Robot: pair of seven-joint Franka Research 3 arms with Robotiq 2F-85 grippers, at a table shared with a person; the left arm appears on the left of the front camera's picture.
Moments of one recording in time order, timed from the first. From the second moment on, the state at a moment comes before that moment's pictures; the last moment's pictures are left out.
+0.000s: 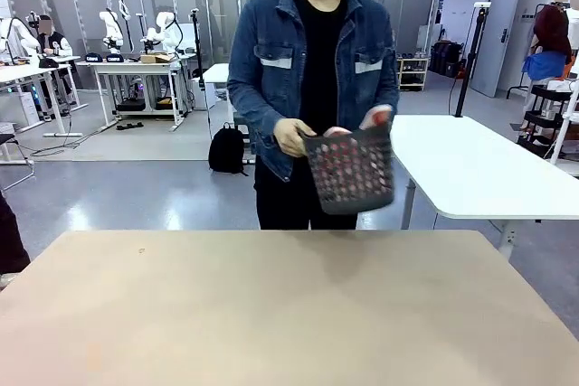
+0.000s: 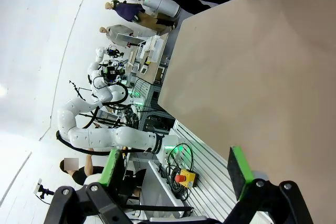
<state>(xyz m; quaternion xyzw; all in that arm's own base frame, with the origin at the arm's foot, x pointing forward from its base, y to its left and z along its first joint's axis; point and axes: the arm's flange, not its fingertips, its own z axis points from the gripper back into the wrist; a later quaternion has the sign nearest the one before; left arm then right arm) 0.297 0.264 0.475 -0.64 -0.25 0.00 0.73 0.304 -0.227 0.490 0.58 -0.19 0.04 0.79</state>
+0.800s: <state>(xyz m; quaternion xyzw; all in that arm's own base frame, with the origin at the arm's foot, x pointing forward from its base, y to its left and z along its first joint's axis) 0.297 0.264 0.475 -0.64 -0.25 0.00 0.73 0.304 -0.227 0.490 0.58 -0.19 0.04 0.79</state>
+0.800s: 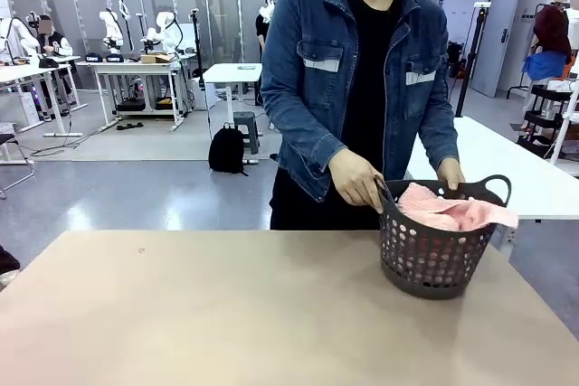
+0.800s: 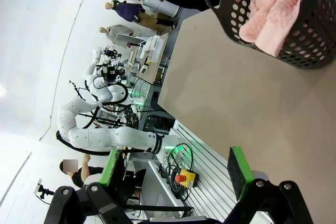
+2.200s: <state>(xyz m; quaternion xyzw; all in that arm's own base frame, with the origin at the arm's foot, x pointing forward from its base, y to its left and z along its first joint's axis) 0.297 0.264 0.475 -0.64 -0.25 0.00 0.73 0.304 -0.227 0.490 0.58 -0.19 0.04 0.79</state>
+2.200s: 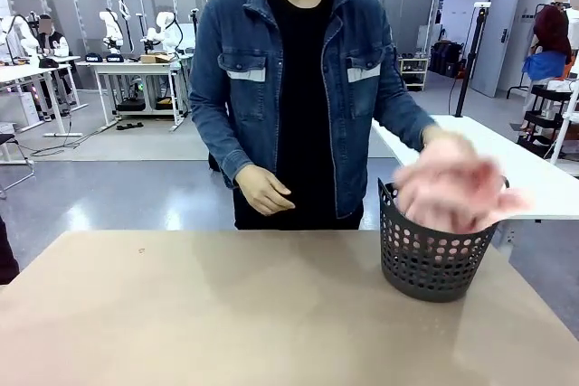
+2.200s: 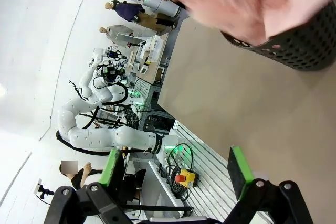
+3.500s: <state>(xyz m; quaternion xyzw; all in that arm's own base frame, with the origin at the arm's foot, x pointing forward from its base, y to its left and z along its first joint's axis) 0.297 0.264 0.475 -0.64 -0.25 0.00 0.73 0.304 -0.227 0.490 0.58 -0.19 0.04 0.79</state>
